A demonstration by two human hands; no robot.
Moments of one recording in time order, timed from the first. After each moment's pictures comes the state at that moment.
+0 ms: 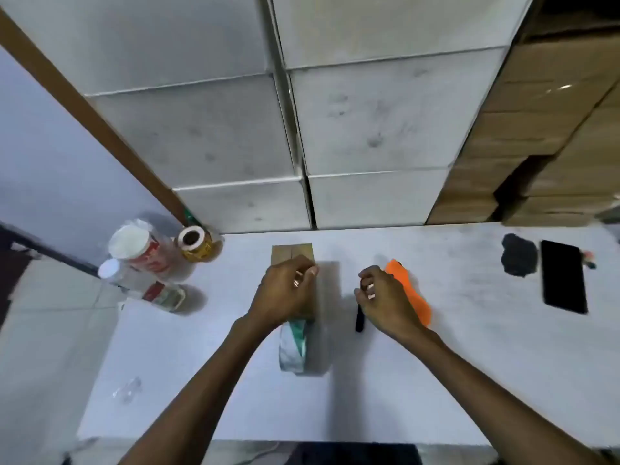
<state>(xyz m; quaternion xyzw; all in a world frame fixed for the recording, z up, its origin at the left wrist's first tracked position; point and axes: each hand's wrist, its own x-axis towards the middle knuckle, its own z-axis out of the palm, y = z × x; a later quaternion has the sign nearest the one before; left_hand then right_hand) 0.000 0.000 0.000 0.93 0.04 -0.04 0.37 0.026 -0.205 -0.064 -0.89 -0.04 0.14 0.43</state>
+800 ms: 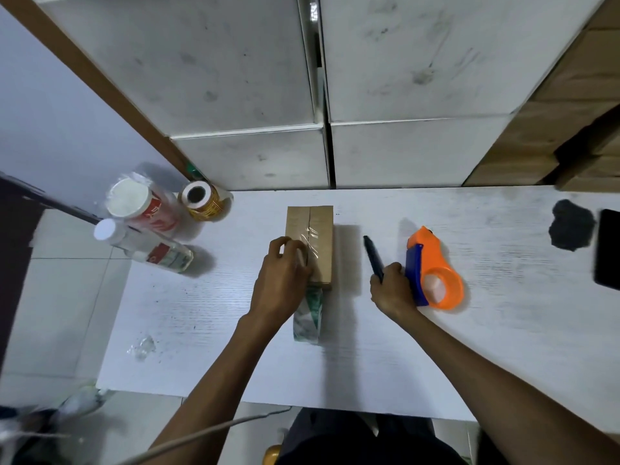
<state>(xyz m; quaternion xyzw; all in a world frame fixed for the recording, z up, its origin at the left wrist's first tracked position) -0.020 0.025 -0.059 0.94 0.15 -0.05 0.29 0.024 -0.173 -0.136 -0.86 0.15 0.28 0.40</state>
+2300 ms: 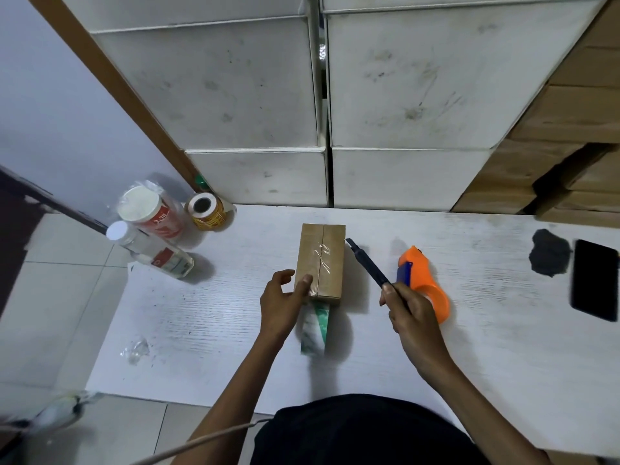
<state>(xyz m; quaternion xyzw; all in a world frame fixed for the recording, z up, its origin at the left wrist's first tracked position) -0.046 0.010 -0.089 0.76 0.35 -0.02 0.55 -0.025 -0.212 -0.037 -0.80 0.01 0.14 0.58</state>
